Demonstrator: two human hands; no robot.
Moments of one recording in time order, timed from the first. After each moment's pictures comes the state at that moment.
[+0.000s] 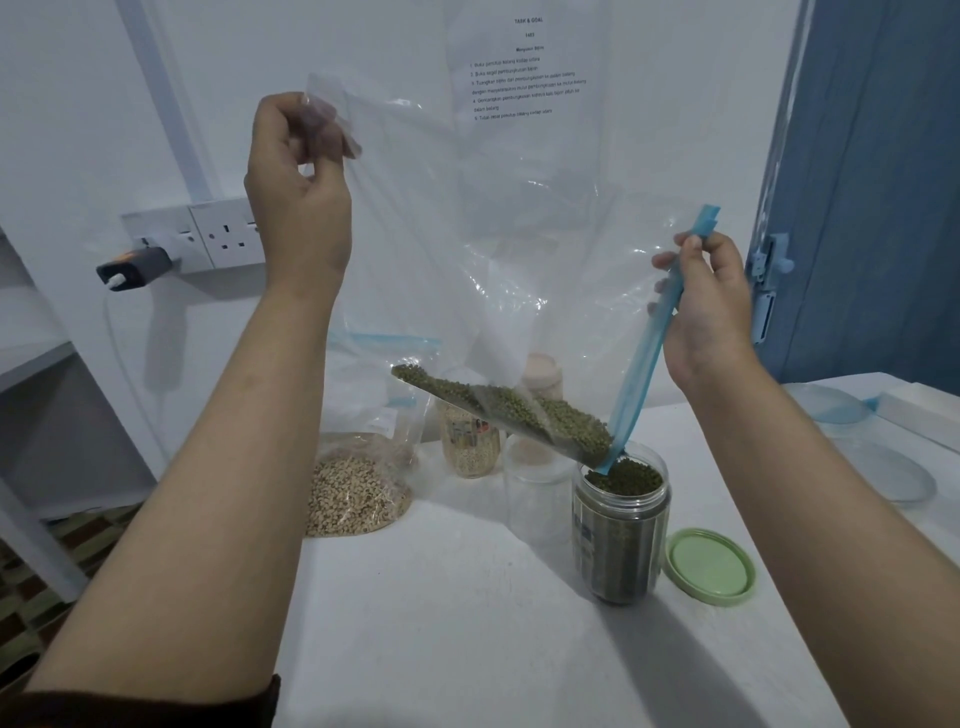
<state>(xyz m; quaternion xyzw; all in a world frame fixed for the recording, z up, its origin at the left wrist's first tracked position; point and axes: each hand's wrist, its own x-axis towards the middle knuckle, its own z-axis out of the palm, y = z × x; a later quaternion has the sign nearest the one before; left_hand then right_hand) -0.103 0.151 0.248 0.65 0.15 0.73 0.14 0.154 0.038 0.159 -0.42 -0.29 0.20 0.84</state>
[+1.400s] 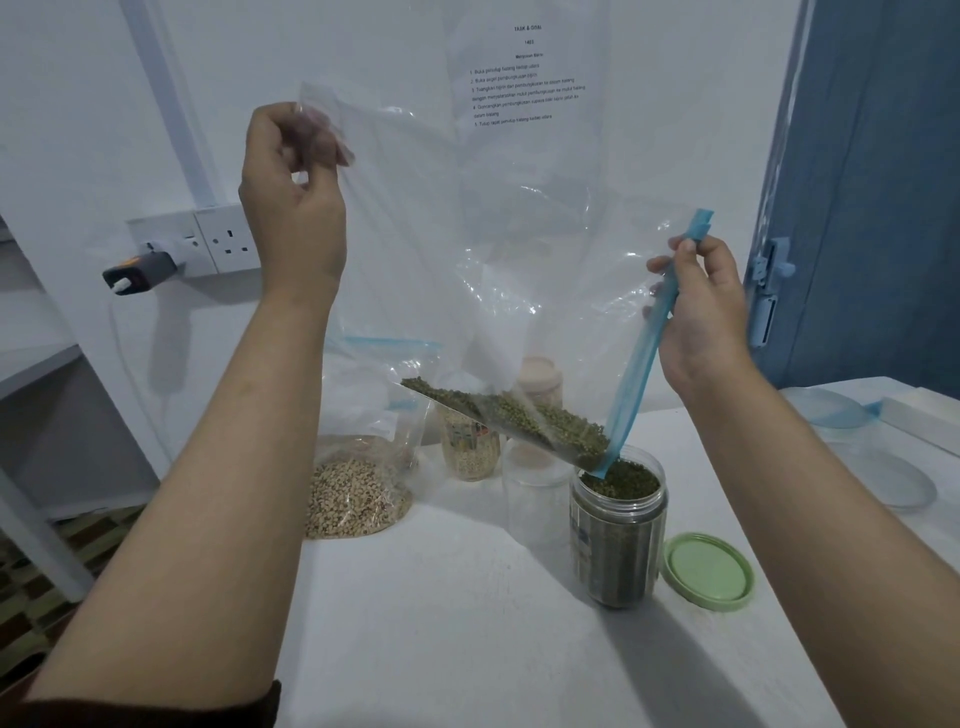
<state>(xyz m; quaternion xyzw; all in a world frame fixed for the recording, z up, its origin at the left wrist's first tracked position) -0.104 0.151 0.248 0.64 0.14 0.74 0.12 0.153 0.035 0.161 -0.42 -0.29 0.21 0.83</state>
